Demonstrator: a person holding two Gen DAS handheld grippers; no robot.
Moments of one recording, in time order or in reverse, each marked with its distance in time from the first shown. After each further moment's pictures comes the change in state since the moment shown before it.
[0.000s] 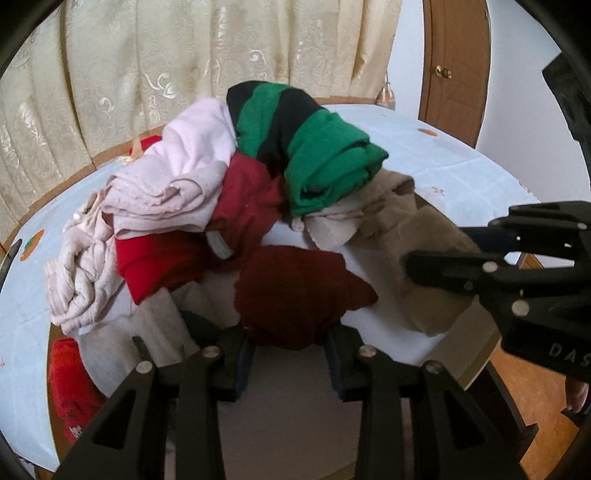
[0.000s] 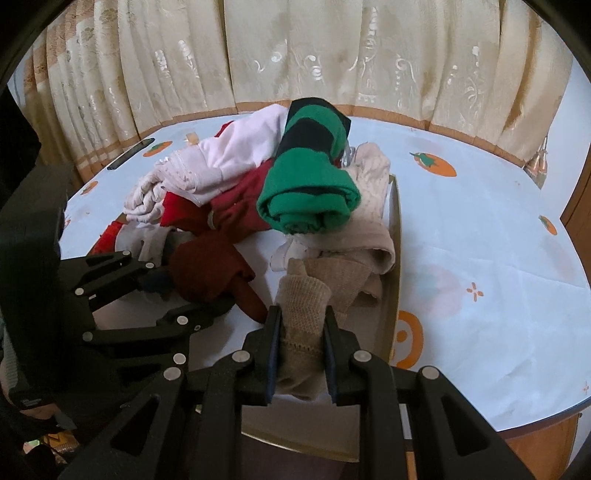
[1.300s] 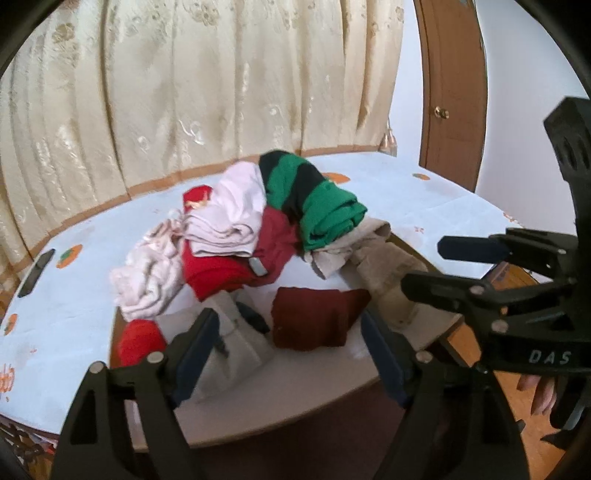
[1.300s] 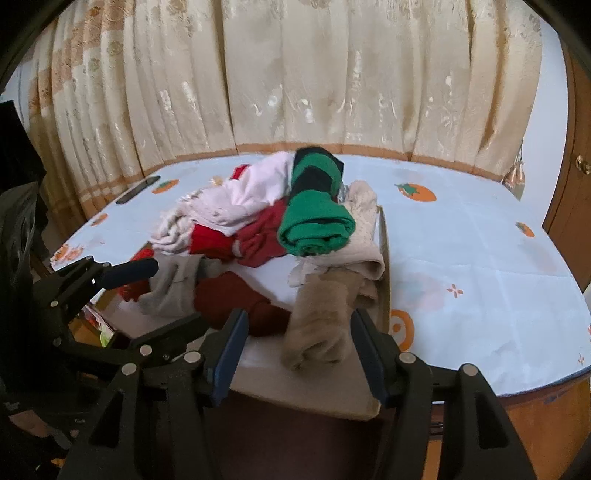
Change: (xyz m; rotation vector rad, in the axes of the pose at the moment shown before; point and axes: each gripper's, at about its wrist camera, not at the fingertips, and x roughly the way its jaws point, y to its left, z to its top) left arm -0.081 0.002 -0.020 -0.028 -0.184 0.047; right arm -0.054 0.018 -0.020 0.047 -0.178 -0.026
